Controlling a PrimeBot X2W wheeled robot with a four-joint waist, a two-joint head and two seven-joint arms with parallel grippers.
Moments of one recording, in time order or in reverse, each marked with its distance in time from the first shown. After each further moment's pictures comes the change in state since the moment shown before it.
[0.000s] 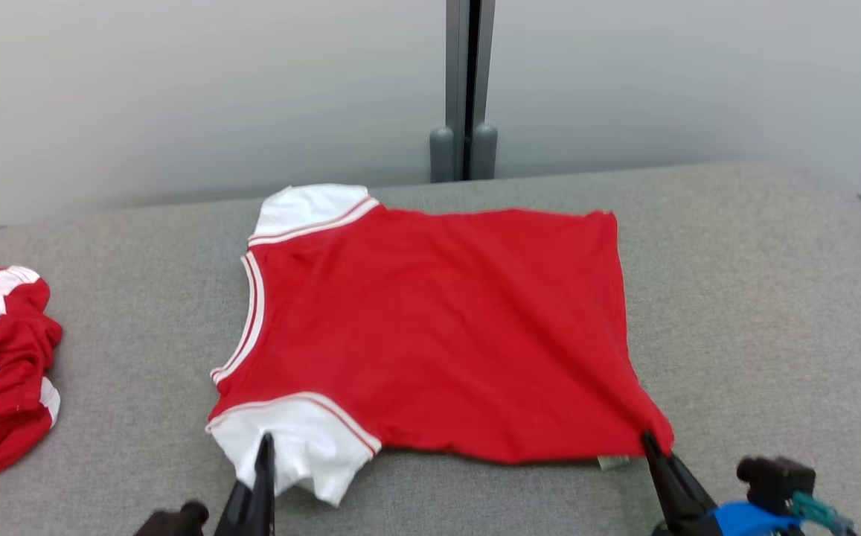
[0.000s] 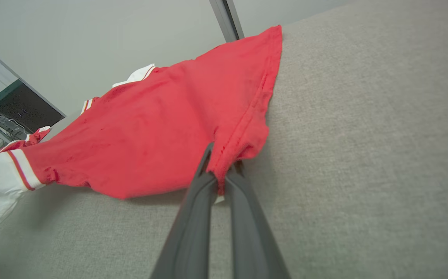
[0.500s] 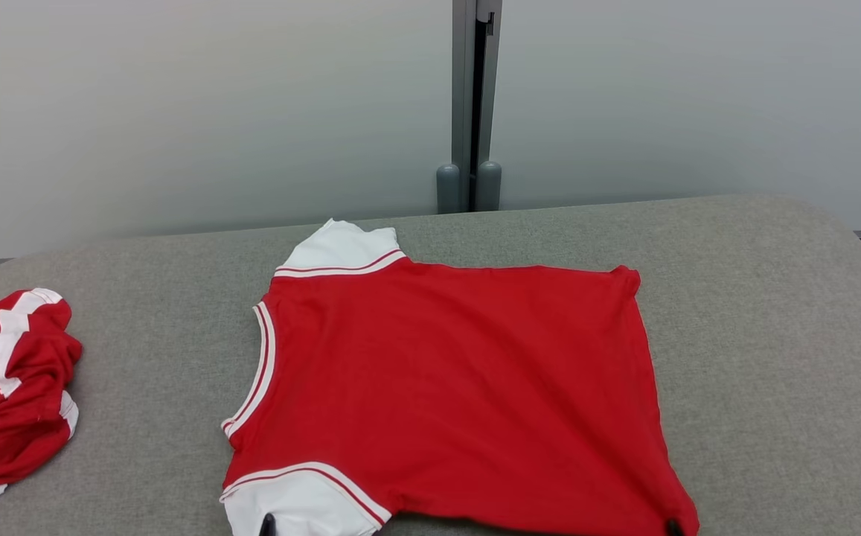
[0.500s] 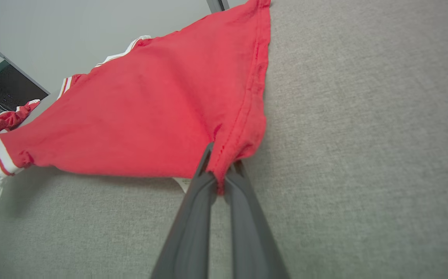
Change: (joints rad) left arm 0.211 -0.012 0.003 -0.056 0.009 0.000 0.000; right arm 0.237 -0.028 -0.035 -0.073 -0.028 0.000 0.000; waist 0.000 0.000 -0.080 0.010
